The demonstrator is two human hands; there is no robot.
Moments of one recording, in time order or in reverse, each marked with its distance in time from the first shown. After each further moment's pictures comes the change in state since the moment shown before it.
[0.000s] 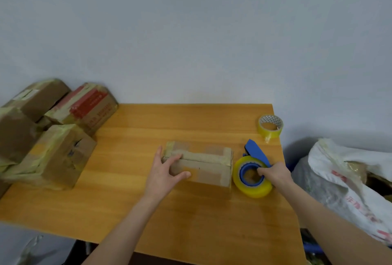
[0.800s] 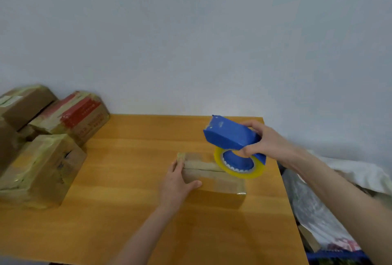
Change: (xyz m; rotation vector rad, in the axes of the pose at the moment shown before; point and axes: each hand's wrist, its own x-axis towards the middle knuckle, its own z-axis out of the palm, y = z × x) left_hand 0.004 0.009 0.004 -0.076 -0.061 -0.029; right_hand -0.134 -0.134 -0.041 -0.004 -0.279 -0.612
